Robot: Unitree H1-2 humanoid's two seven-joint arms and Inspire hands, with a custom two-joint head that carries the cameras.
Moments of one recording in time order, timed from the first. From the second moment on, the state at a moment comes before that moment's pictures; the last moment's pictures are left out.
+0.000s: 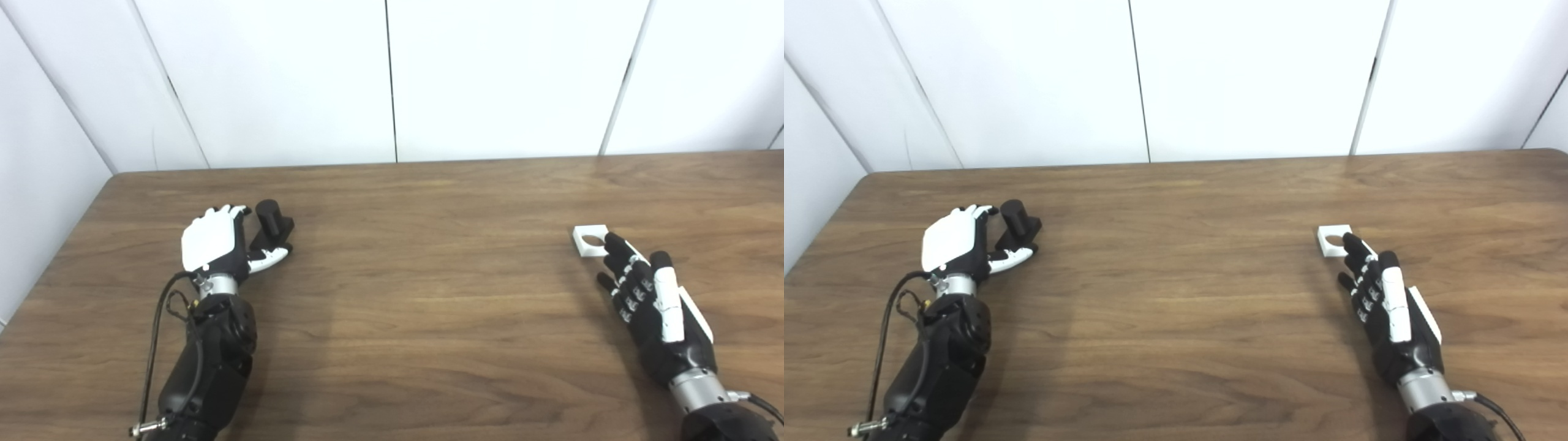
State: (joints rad) left arm -0.37 0.30 -0.16 0.29 0.89 0.46 0.14; right arm 0.02 -0.17 -0.16 -0.21 0.26 0.22 0.16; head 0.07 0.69
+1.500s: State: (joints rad) left arm -0.33 0.29 -0.15 0.18 0.77 0.44 0.15; right arm 0.03 -0.19 -0.14 -0.21 0.28 0.22 0.17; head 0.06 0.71
